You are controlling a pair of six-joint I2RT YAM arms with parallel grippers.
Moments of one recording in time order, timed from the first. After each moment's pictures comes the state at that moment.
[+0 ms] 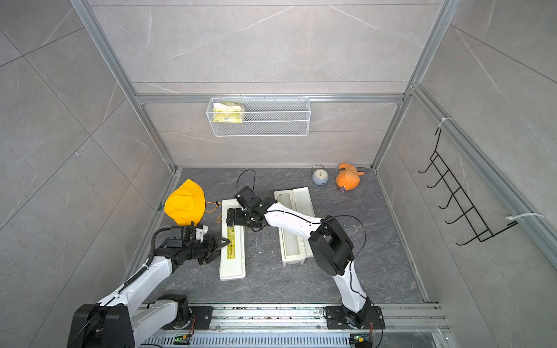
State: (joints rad) left arm -0.09 1.05 0.43 -0.34 0.68 -0.79; right arm 0.86 2.05 1.68 -0.52 -0.16 0.74
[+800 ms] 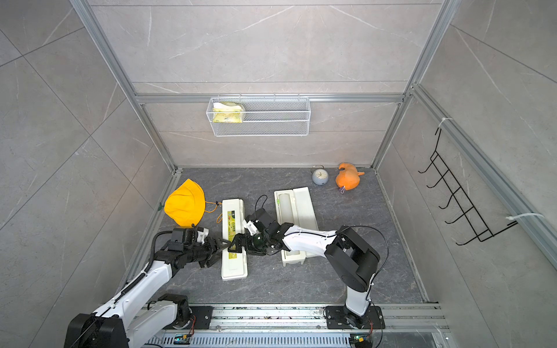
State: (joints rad) left arm -0.15 0.98 0.43 -0.40 0.63 -0.89; right arm 0.91 1.82 1.14 -0.11 -0.57 0.87
